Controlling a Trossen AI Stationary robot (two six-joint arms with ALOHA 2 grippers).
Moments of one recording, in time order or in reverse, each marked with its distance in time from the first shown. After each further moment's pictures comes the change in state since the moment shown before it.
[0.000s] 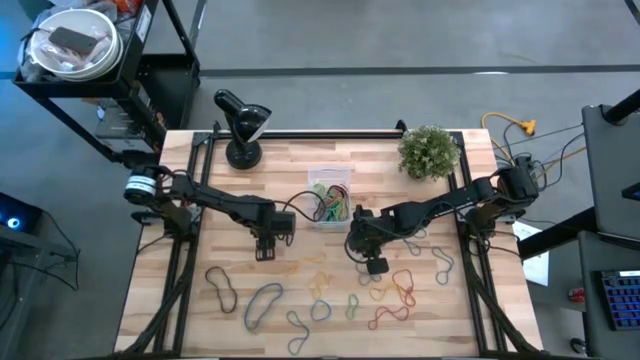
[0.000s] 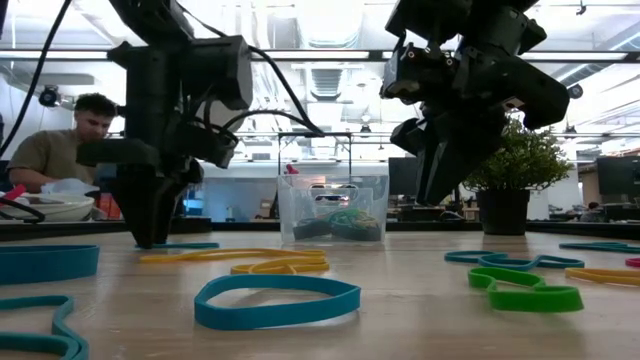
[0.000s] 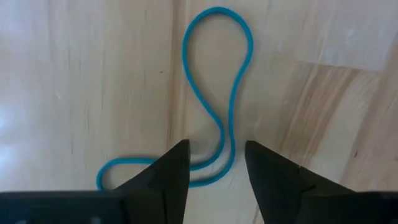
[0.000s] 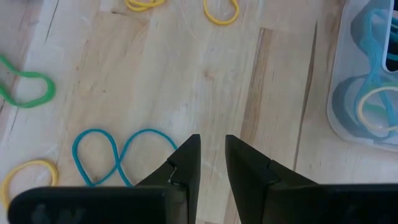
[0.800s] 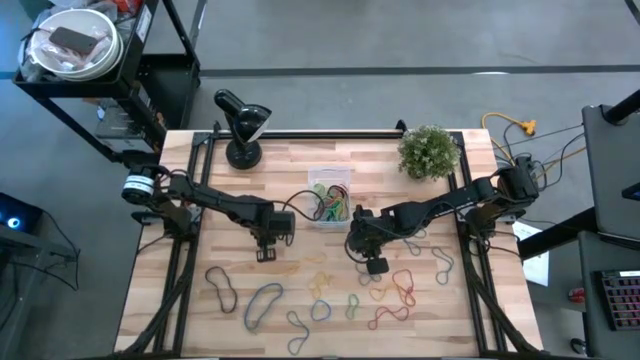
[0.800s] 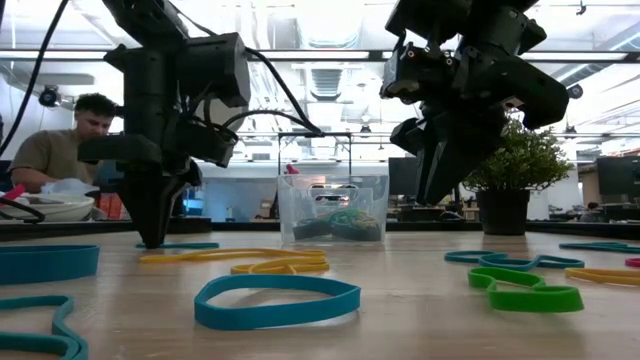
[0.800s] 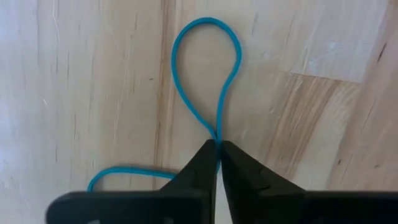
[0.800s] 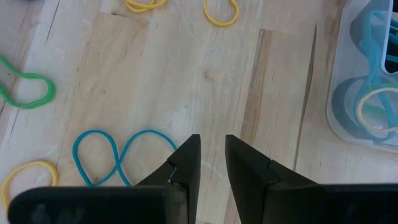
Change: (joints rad) left arm 0.000 -0.002 -0.024 0.053 0.025 -0.028; right arm 0.000 0.000 0.000 0.002 0.000 0.000
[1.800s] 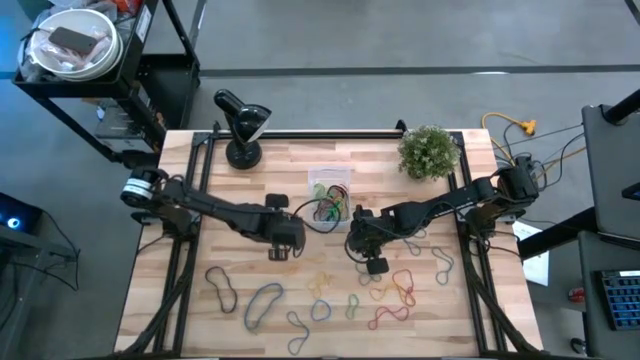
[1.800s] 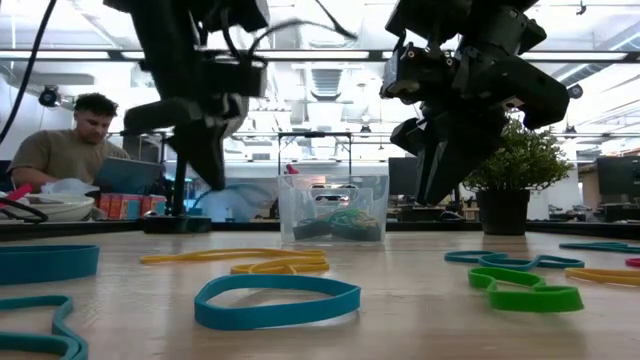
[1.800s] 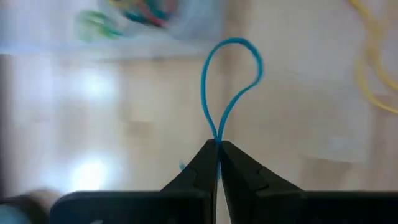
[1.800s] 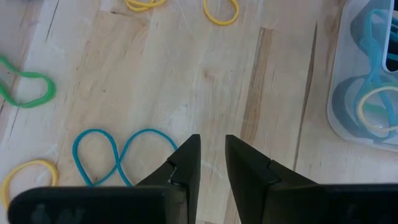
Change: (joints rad) left arm -0.143 -0.011 0.225 -0.099 -0.422 0.067; right arm 0.000 0.000 0.000 -0.003 0.000 0.000
